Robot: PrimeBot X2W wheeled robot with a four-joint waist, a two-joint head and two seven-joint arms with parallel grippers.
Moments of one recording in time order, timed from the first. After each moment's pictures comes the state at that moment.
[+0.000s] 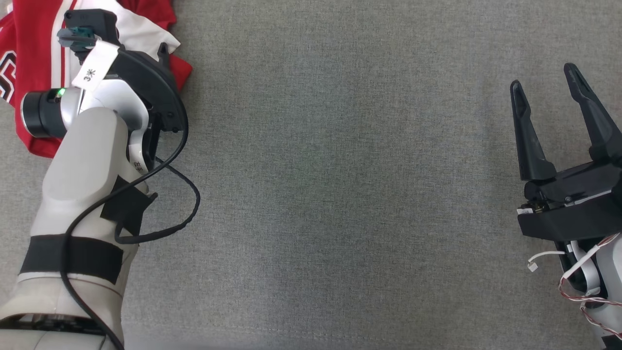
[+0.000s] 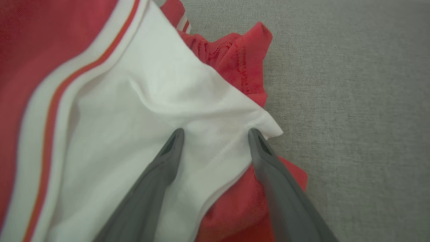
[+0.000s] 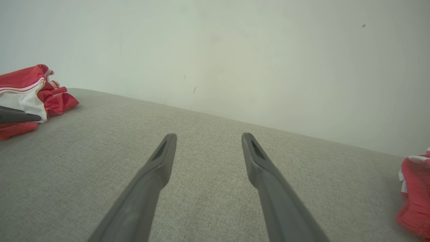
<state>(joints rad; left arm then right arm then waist) -1.08 0.09 -0.15 0.98 -0.31 0.06 0.18 -0.41 -0.40 0.24 -0.16 0.23 -0.05 -0.09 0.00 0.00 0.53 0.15</state>
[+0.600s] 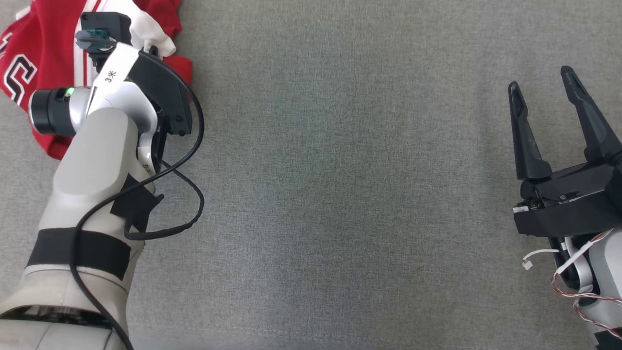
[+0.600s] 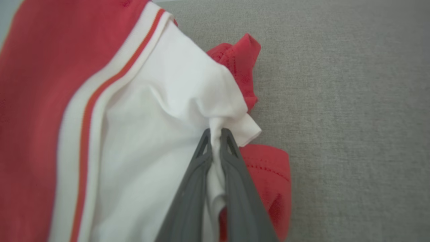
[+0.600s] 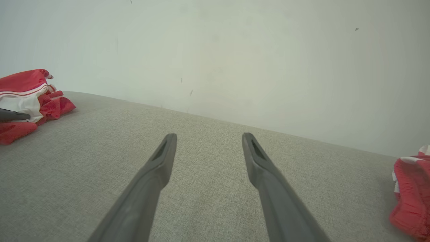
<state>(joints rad) -1.12 0.07 -0.19 1.08 -0.29 0.05 0.13 -0.42 -0.38 0.25 -0.11 0.23 -0.05 -0.11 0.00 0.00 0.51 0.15</state>
